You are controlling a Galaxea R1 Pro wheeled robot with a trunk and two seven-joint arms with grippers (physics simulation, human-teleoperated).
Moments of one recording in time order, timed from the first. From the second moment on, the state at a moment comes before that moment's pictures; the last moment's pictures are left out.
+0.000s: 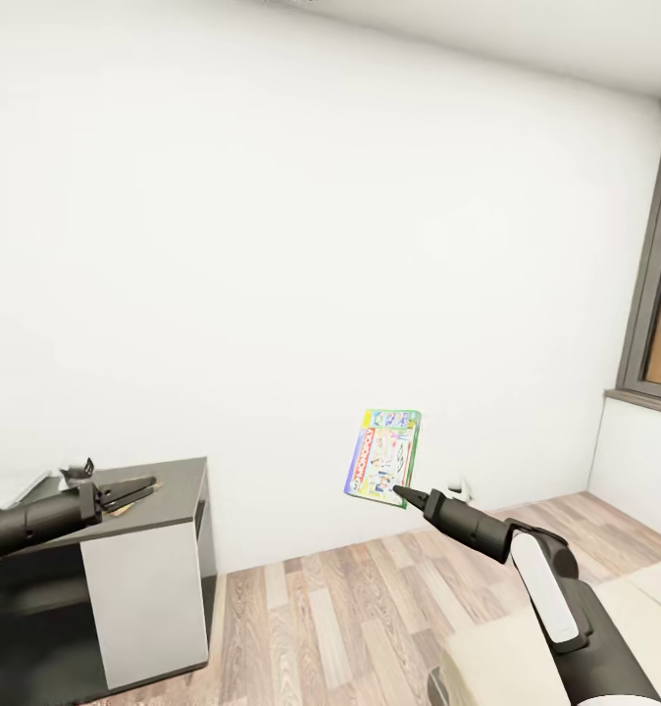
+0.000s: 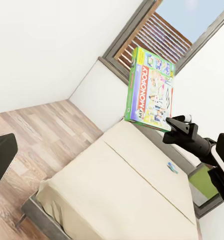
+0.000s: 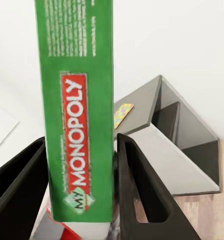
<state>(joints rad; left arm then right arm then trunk) -0.49 0.33 0.52 -1.23 -0.08 1.03 -1.56 -0.40 -0.08 -0.08 -1.26 -0.69 0.82 0.52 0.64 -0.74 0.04</state>
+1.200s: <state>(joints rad) -0.49 0.44 0.60 -1.23 -0.07 1.04 -1.56 -0.40 -0.09 -0.08 -1.26 -0.69 0.82 0.52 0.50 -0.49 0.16</state>
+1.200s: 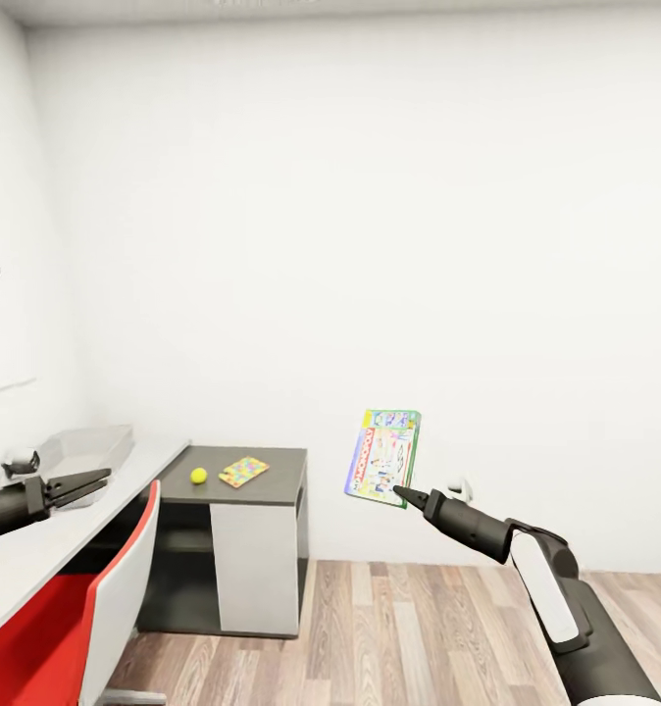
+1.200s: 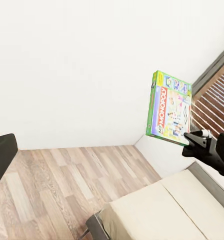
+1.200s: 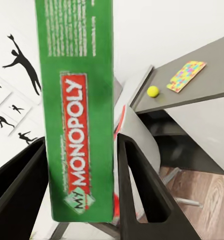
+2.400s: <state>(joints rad) -0.49 0.44 0.59 -1.23 -0.06 1.04 -1.56 -0.40 -0.08 -0.08 -1.31 -0.69 0.82 0.52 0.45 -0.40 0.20</state>
